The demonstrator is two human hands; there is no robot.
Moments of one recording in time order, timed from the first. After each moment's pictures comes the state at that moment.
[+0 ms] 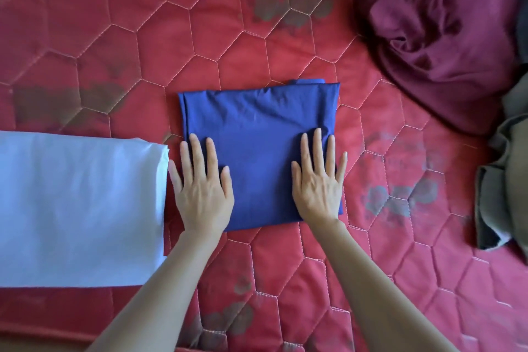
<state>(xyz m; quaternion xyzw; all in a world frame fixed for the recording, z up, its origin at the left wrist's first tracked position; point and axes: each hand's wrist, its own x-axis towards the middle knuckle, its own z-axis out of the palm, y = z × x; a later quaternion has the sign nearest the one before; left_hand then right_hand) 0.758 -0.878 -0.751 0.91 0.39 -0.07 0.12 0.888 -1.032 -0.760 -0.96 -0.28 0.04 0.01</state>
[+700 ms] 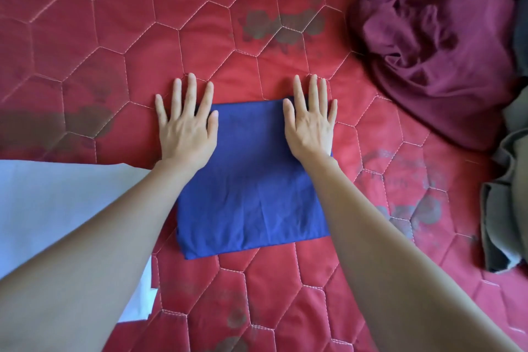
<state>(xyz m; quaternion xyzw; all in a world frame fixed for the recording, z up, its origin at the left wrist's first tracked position) 0.857 -0.771 -0.776 0.95 0.29 -0.05 0.10 1.003 -0.941 -0.766 -0.96 -0.24 0.11 0.10</state>
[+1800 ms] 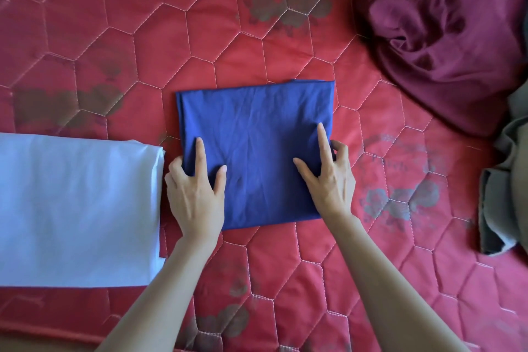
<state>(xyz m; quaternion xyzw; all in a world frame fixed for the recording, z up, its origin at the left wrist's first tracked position) 0.767 -0.881 -0.739 0.86 0.47 0.04 0.18 0.919 -1.040 -0.744 -0.96 -0.21 0.10 0.17</state>
